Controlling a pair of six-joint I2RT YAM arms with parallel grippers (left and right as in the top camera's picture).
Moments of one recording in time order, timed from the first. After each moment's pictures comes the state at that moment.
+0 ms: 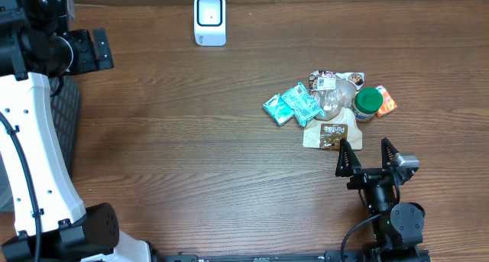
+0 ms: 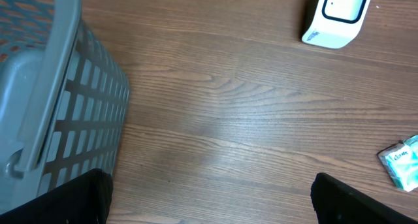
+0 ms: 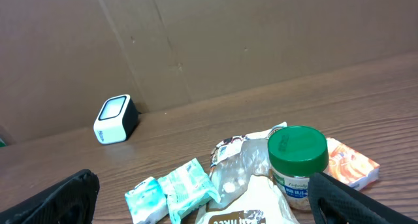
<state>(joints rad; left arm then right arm) 0.23 1.73 2.16 -1.44 0.07 0.00 0.13 0.01 0.02 -0.03 0.03 0.29</state>
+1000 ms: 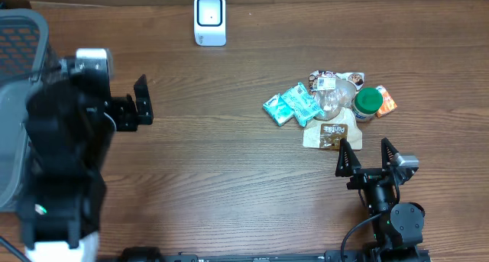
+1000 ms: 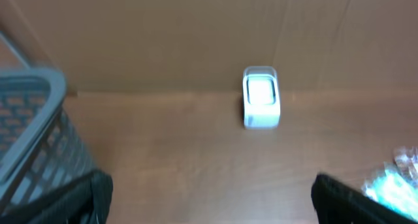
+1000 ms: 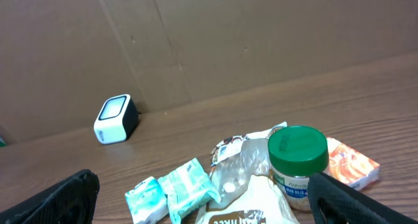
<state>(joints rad) 0.00 0.91 1.17 -0.61 -0.01 0.01 0.13 0.01 0.02 -0.03 0.03 0.29</state>
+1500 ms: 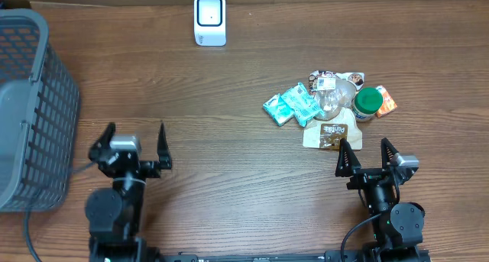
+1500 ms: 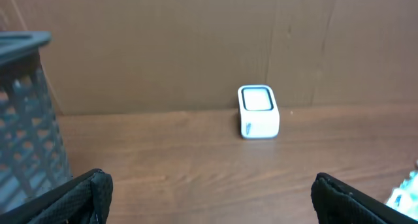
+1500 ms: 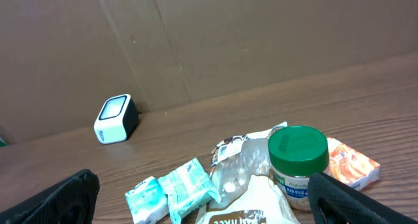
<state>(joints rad) 0.00 0.37 0.28 0.03 0.01 0.02 0.13 0.01 0.02 -0.03 0.03 0.29</state>
